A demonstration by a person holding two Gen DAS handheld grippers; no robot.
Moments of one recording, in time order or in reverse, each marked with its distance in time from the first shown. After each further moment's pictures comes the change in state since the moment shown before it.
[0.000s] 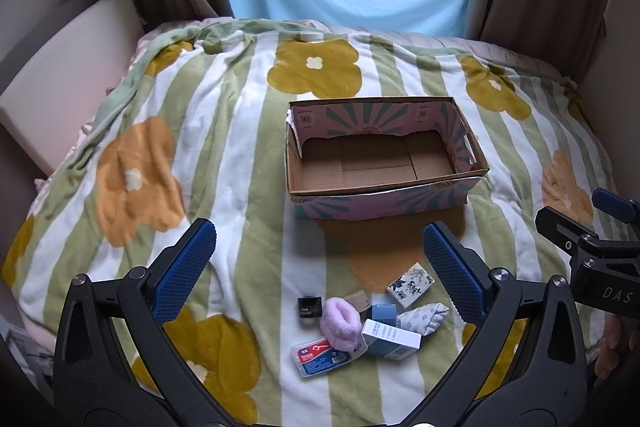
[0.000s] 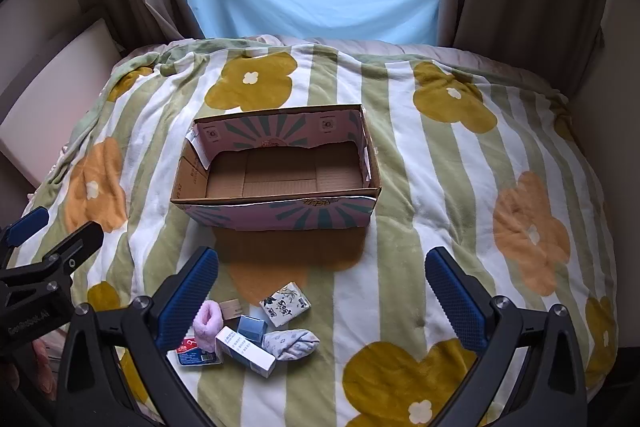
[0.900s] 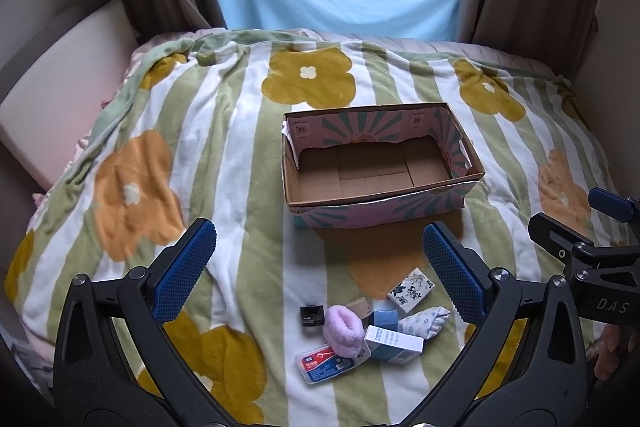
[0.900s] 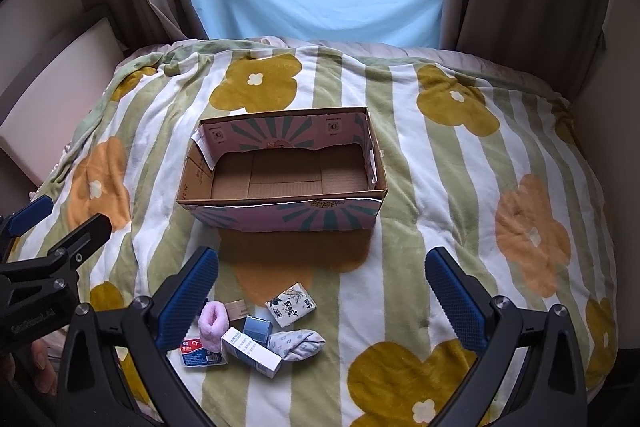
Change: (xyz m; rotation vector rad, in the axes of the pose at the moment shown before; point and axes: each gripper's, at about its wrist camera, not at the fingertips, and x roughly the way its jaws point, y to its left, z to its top) left arm -0.003 -0.002 0.004 0.033 -0.027 -0.017; right arm -0.004 0.007 0.001 -0.006 -0.008 0.000
